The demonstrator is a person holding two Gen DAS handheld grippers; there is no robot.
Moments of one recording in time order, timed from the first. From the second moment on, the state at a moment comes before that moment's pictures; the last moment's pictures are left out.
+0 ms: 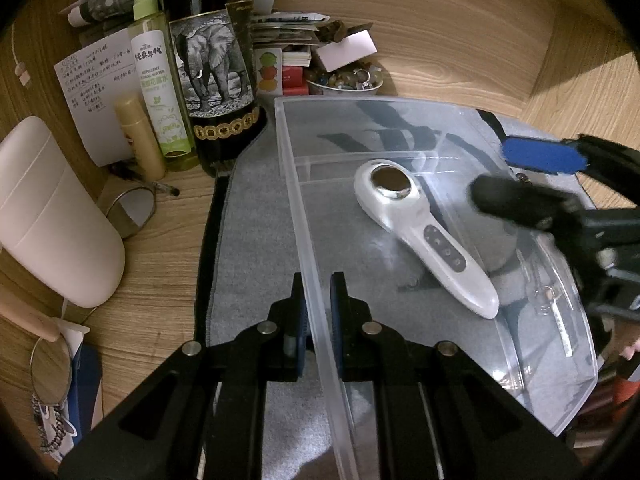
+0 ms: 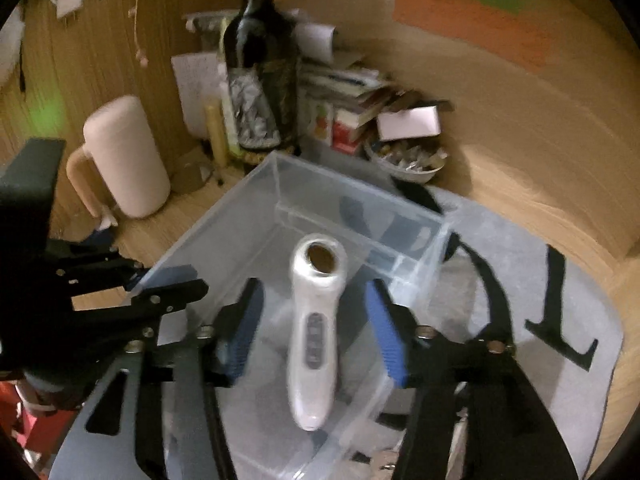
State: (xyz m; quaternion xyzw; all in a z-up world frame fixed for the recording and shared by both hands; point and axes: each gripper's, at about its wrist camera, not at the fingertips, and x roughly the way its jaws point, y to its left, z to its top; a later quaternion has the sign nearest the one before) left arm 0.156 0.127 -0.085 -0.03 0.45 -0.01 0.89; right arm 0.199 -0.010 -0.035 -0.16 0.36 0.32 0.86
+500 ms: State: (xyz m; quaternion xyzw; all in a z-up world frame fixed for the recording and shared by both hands) left arm 0.155 0.129 -0.086 -0.04 0.45 -0.01 0.89; right arm 0.181 -0.113 0.001 -0.11 0.31 0.25 0.91
